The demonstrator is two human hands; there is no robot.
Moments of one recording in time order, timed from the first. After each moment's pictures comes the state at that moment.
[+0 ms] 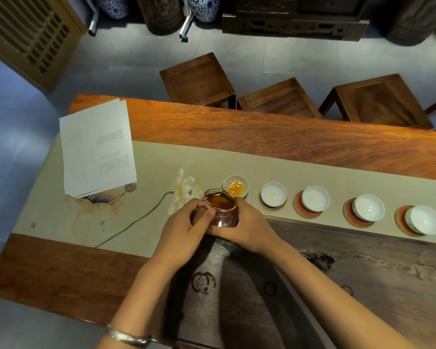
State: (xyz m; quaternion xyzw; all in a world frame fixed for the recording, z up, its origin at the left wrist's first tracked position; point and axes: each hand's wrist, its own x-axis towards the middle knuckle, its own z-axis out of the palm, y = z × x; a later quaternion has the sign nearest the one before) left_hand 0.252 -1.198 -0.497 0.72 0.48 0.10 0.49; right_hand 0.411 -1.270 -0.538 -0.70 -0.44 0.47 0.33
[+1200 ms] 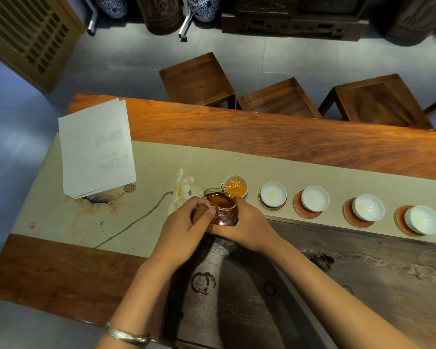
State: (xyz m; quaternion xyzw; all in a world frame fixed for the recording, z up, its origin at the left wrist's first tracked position) left_hand 0.255 -1.196 -0.492 0.73 0.48 0.10 0.48; right_hand 0.413 -1.267 -0.537 -0.71 -0.43 0.46 0.31
